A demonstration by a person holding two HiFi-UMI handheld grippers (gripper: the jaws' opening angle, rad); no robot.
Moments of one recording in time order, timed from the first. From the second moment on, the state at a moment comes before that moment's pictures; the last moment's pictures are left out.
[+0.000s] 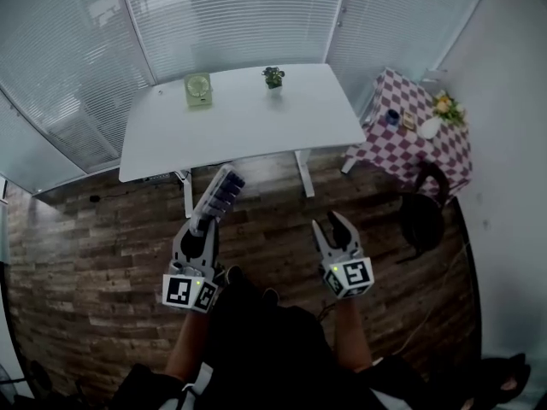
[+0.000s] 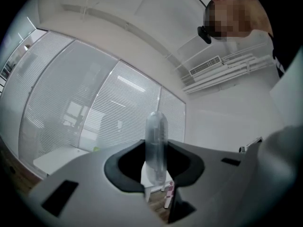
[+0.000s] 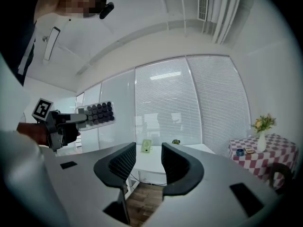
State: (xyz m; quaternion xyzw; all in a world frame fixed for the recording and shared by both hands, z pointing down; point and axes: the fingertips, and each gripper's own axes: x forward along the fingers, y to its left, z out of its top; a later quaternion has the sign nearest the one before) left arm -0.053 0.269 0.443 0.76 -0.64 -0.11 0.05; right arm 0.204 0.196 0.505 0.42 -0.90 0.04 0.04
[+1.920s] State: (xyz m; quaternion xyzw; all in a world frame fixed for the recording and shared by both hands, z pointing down) left arm -0.210 -0.044 0.480 0.77 -0.62 -0.12 0.09; right arm 0.044 -0.104 0.499 0.43 -0.90 0.05 0.03
